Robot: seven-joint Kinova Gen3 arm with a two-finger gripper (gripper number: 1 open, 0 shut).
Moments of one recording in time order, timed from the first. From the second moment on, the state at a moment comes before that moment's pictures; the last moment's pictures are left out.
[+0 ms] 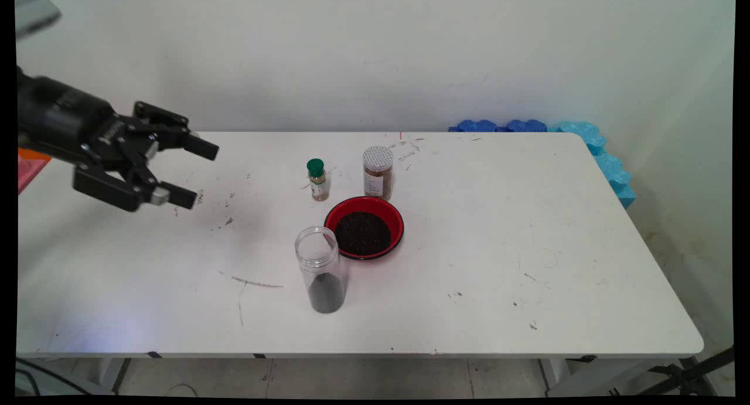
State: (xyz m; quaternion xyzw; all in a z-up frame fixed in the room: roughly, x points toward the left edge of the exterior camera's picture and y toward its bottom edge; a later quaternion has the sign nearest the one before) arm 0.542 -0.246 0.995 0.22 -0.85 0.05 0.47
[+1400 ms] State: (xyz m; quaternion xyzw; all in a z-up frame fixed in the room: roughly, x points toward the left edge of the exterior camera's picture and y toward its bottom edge) arm 0.516 -0.245 0.874 0.22 -0.83 0.07 0.50
